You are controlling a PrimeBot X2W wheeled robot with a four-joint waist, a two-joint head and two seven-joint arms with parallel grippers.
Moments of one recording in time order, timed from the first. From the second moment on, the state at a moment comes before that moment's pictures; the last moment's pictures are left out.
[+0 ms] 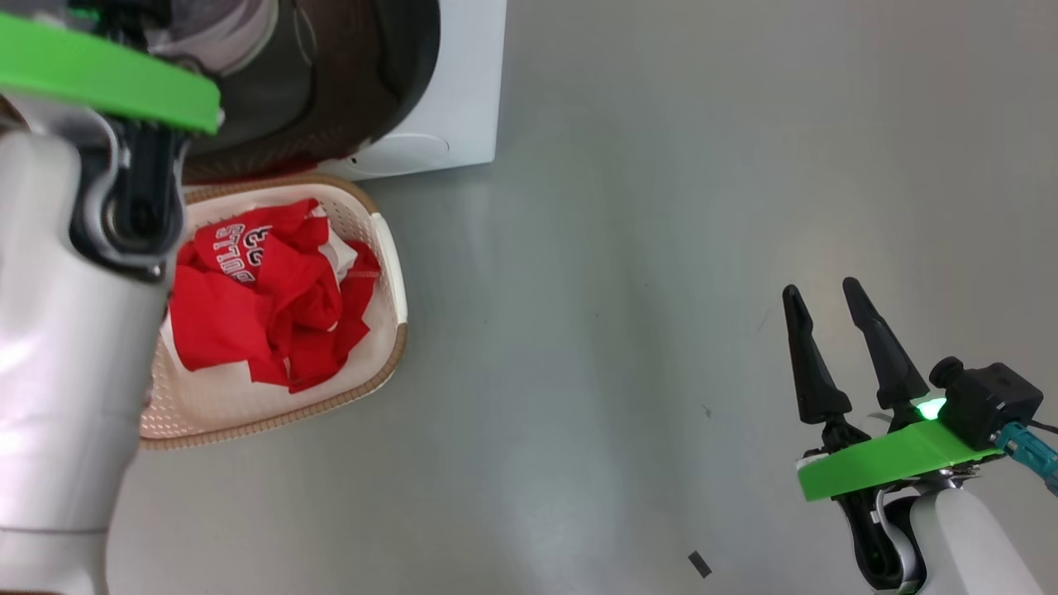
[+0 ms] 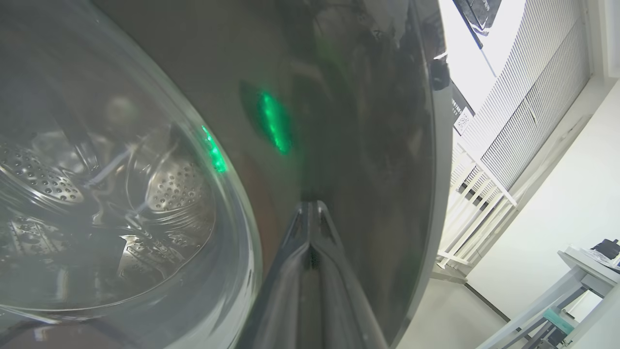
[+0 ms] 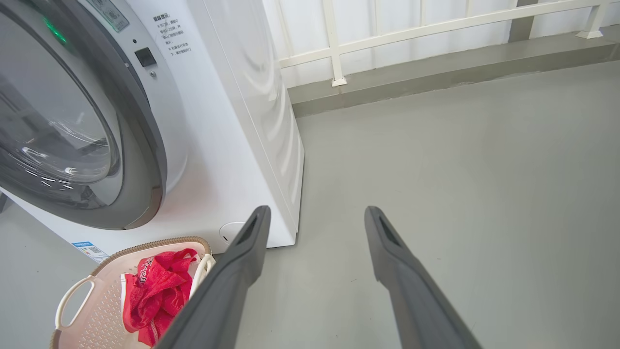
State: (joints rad) left arm -1.11 0.26 -0.33 0.58 -0.98 -0.12 -0.26; right arm -0.20 -0.06 0.05 0.21 0.43 0.12 -0.26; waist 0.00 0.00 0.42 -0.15
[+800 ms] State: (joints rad) left arm -0.47 0.17 -0.12 0.45 -0.78 -0.13 -0.26; right arm -0.06 -0.11 0.01 0.22 0.42 0.12 -0.26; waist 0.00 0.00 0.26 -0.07
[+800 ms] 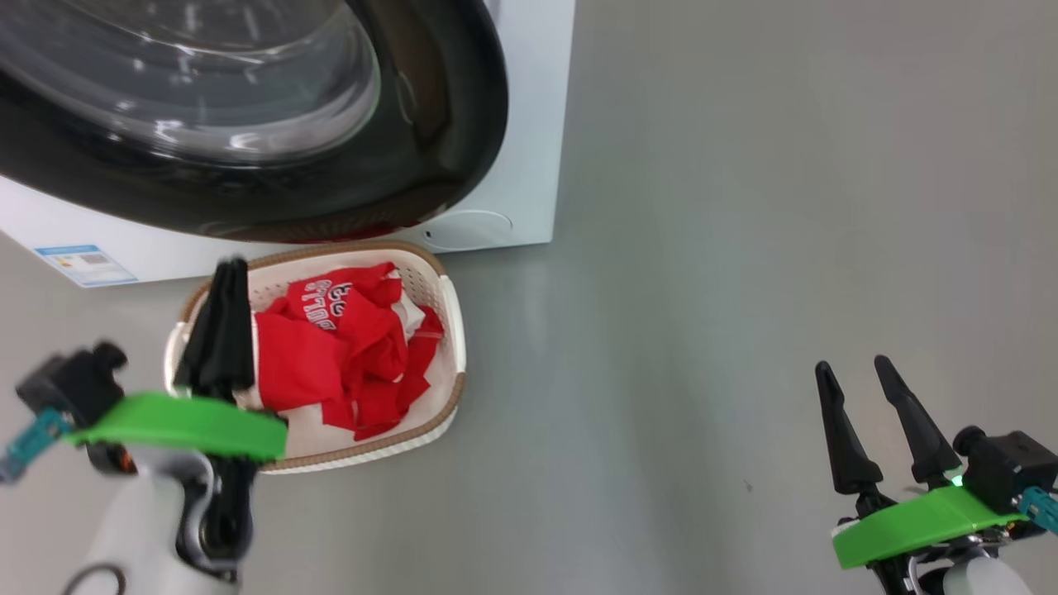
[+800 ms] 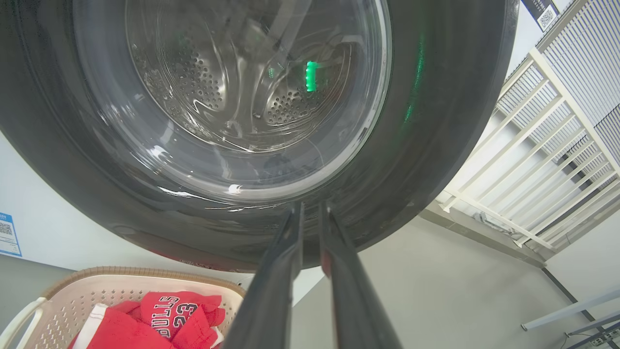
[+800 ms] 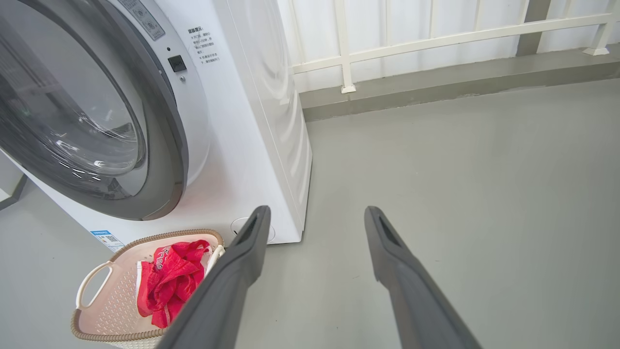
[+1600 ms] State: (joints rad) left arm -0.15 0.13 0.01 0.33 -0.53 -0.13 -0.26; right arm 0.04 -0.12 -0.01 0.22 0.42 0.12 -0.26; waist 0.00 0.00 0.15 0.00
